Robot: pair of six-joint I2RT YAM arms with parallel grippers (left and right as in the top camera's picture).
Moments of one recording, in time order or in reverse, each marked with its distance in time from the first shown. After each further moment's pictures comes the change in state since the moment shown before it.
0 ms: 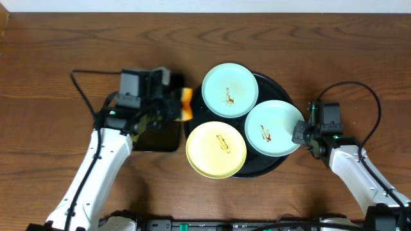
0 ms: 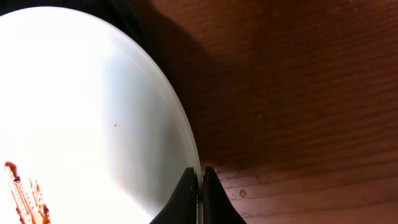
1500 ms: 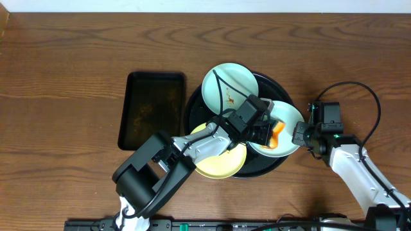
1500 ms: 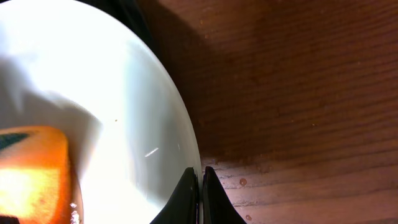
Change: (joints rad) left arm -0.613 0.638 0.082 0.605 -0.078 -0.235; right arm 0.000 -0.001 0.013 -0.055 -0.007 0.000
